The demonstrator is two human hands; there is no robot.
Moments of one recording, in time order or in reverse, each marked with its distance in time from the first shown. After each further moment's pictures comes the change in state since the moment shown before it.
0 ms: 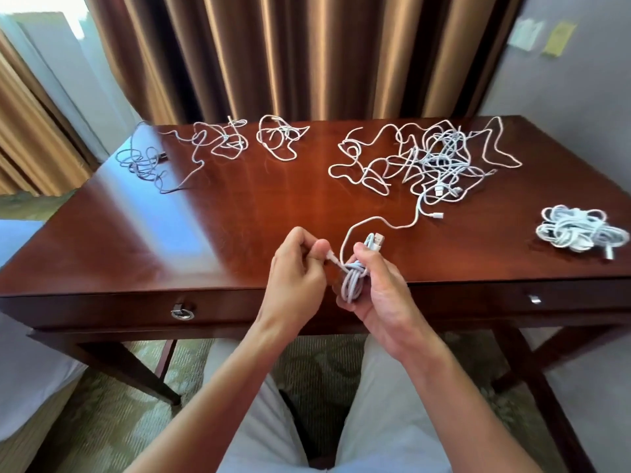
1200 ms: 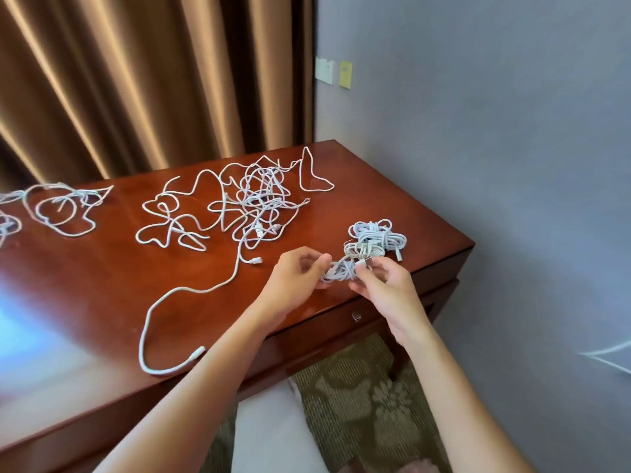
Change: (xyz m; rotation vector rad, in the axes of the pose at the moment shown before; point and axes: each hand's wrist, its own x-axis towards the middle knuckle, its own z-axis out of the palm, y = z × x) left_hand 0.066 0.031 0.265 -0.018 -0.634 -0.079; right_hand -0.012 -0.100 -0.252 -0.324 0.686 -0.221
